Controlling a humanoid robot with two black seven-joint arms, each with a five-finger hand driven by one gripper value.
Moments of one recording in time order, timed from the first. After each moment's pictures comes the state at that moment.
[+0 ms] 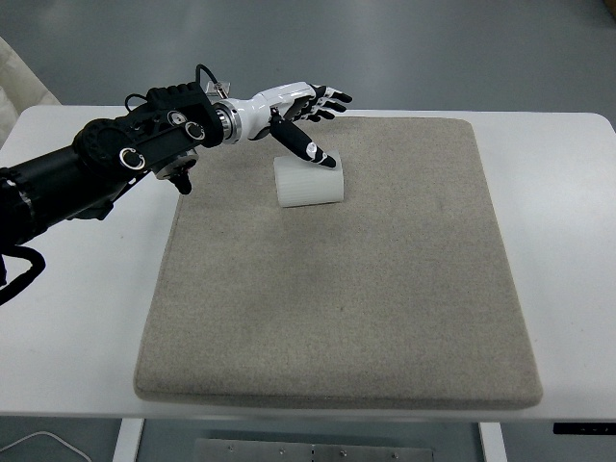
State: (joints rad) left arm -1.27 0.17 -0.03 -0.64 0.57 -0.20 -0.17; right arm 0.01 0.00 -0.04 0.20 0.00 0.00 -0.11
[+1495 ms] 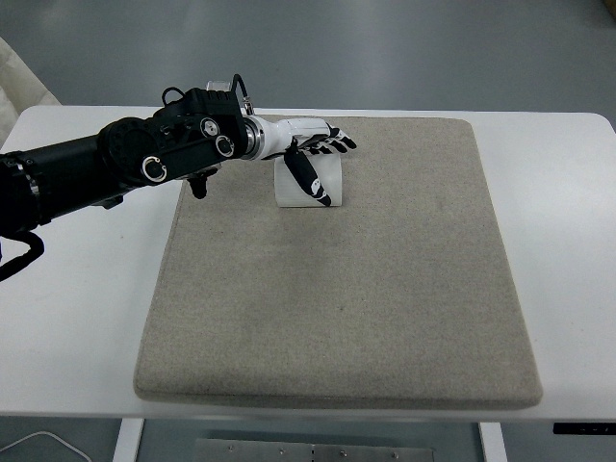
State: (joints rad) left arm -1.35 0.15 0.12 -0.74 0.62 -0.18 0.03; right arm 0.02 0.00 -0.04 0.20 0.00 0.00 -0.11
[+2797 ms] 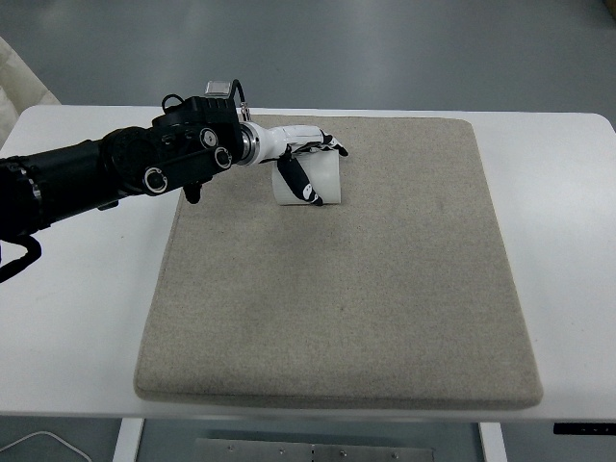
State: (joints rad) left arm -1.34 0.15 0.16 -0.73 0.68 -0.17 0.01; right arm 0.02 0.00 -0.04 0.20 0.00 0.00 -0.11
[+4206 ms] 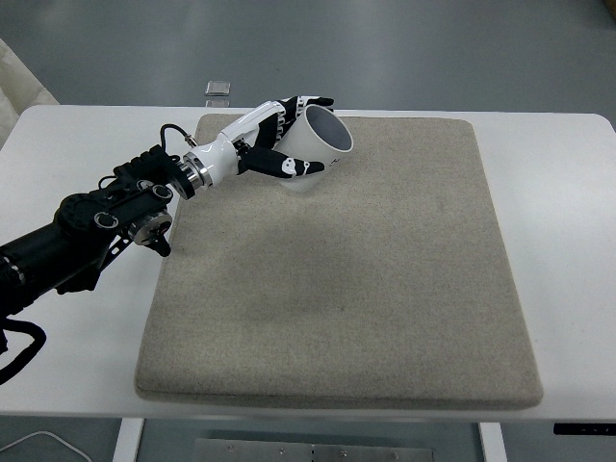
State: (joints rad) left arm -0.96 0.19 -0.28 -0.60 0.59 -0.26 -0.61; right arm 0.02 0.00 -0.05 0.20 0.00 0.00 -0.11
